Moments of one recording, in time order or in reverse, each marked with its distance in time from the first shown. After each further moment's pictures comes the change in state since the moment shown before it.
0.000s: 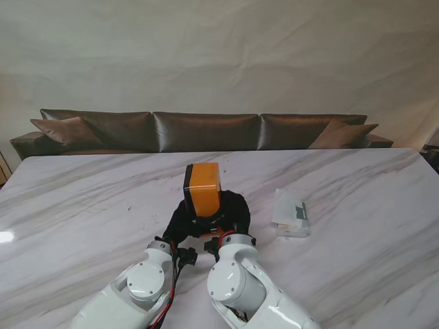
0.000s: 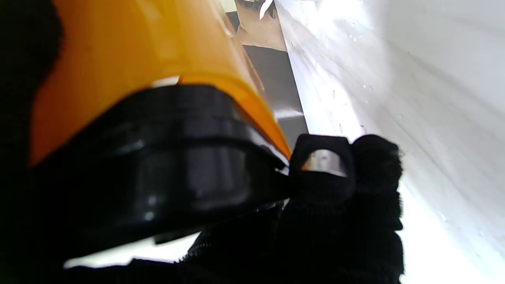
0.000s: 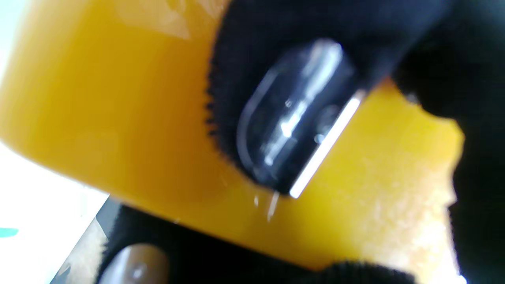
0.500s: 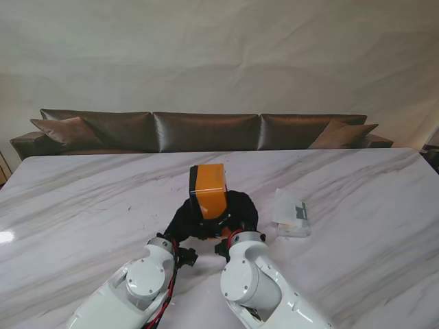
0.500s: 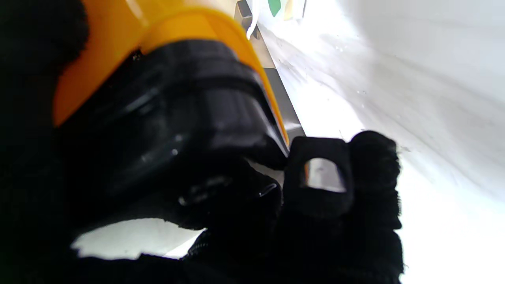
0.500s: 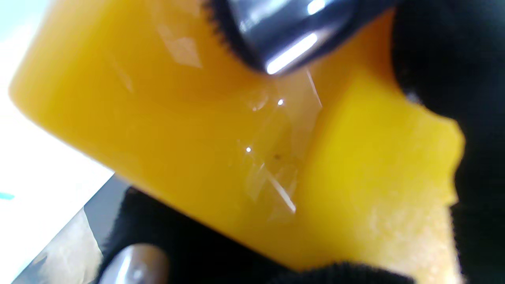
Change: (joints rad) left arm 0.018 0.015 -0.031 -0.074 0.143 0.092 -0.058; right arm -0.039 0.072 0.044 -0.114 -0.120 0.085 0.179; left_hand 0.063 -0.002 0.000 0.002 0.000 0.007 -0.025 0.015 0.007 0.003 -0.058 -0.001 0.052 -0.036 0.043 0.001 0.009 -0.014 -0.014 -0.025; right_hand -0.011 0.026 -0.007 -0.007 0.000 0.000 0.002 -0.001 0.000 0.000 0.003 -0.005 0.000 -0.001 -0.002 0.004 0.000 0.000 0.000 0.002
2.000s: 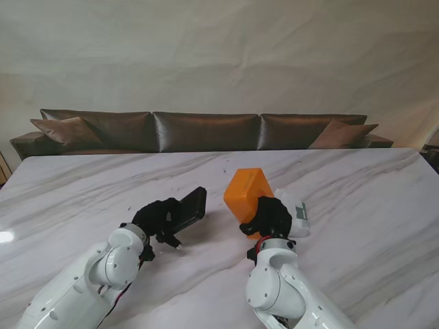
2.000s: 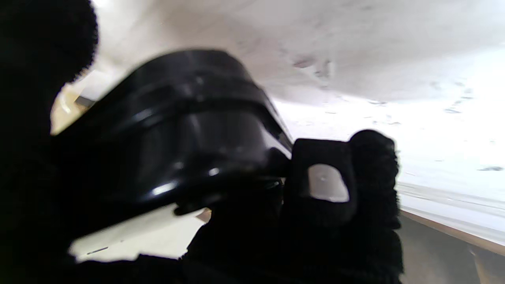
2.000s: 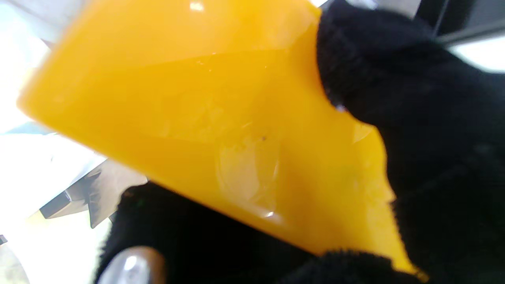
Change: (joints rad) left arm -0.001 0.154 -0.103 -0.125 0.701 0.320 -0.249; right arm -0.101 0.077 0.108 -0.063 -0.169 0.097 0.014; left_hand -0.003 -0.026 0.031 0.130 0.090 -0.027 -0.041 0.001 0.070 0.014 -0.040 0.091 0.013 0.007 0.031 0.008 -0.001 -0.010 -0.003 -0.010; right_hand 0.164 0.060 0.050 0.018 0.000 0.017 0.007 0.003 0.000 0.011 0.018 -0.006 -0.011 0.014 0.022 -0.002 -0.007 0.021 0.020 -0.001
